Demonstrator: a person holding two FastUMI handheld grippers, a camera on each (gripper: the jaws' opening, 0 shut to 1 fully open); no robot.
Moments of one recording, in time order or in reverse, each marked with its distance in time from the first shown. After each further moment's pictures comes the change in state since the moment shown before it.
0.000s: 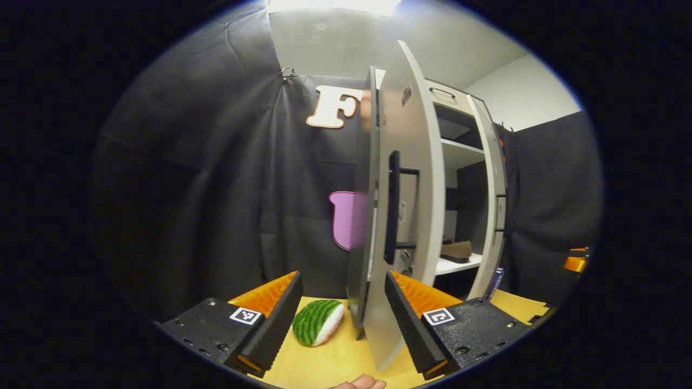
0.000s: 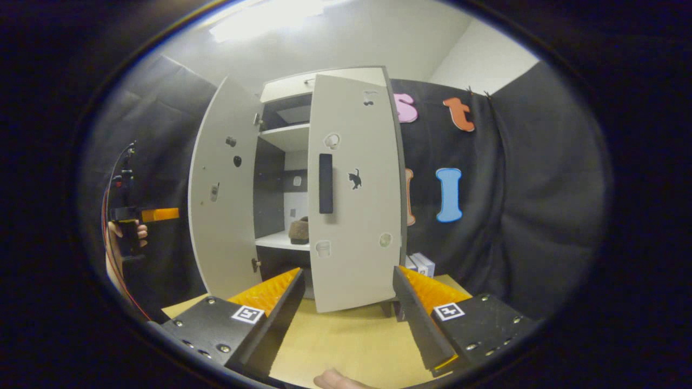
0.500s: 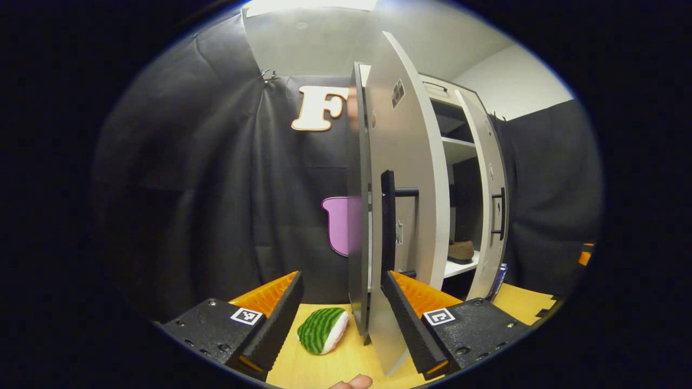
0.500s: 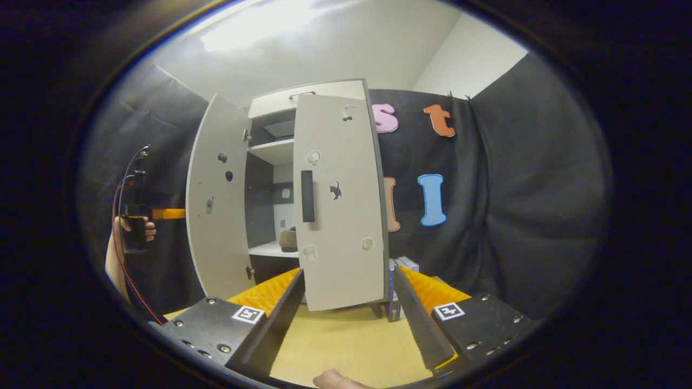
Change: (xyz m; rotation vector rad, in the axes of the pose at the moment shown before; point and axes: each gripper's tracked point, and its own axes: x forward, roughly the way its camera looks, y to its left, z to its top) left arm 0.029 -0.032 0.011 0.065 0.074 -0.092; right arm -0.034 -0.019 0.019 0.002 -0.079 -0.019
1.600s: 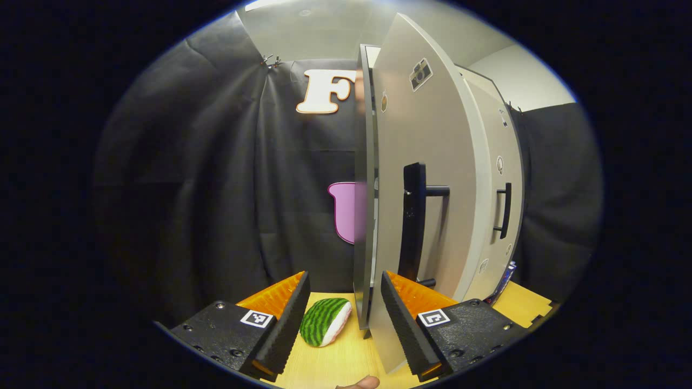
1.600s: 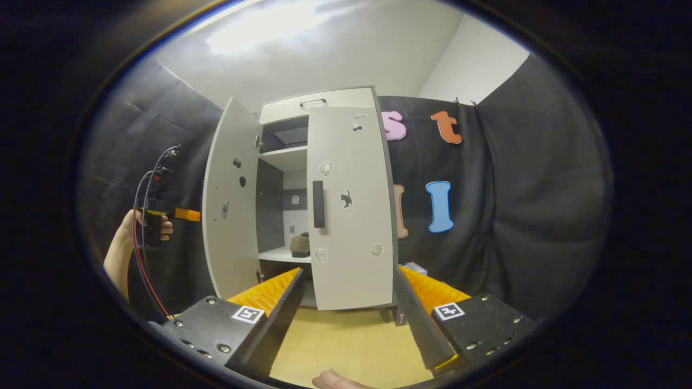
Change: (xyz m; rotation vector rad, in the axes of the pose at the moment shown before) left arm 0.022 0.007 0.004 -0.021 0.092 0.100; right arm -0.006 0.018 0.004 0.010 -0.029 0.038
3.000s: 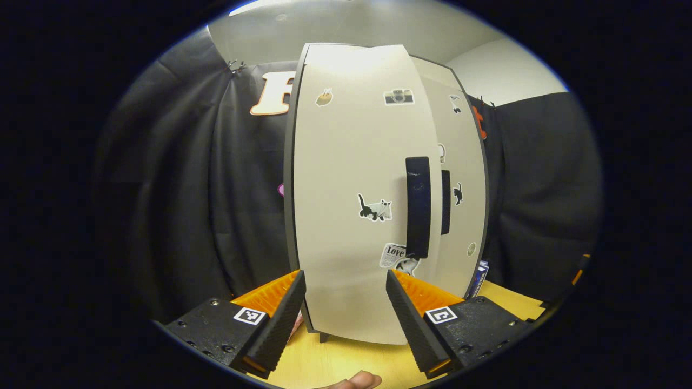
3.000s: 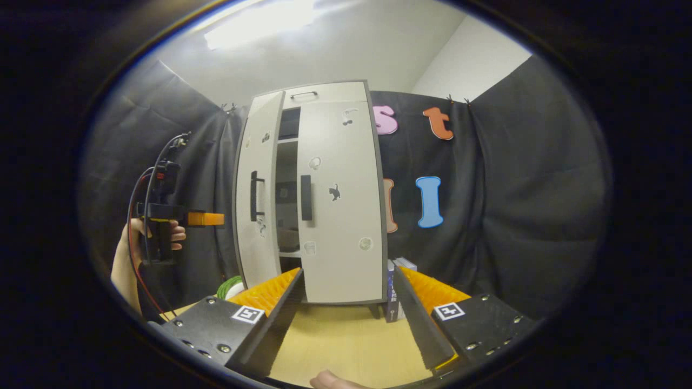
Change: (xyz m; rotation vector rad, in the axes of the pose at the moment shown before) left arm 0.000 -0.136 -0.021 0.005 -0.038 -0.136; right arm 0.007 -0.018 -0.008 -0.013 0.025 -0.066
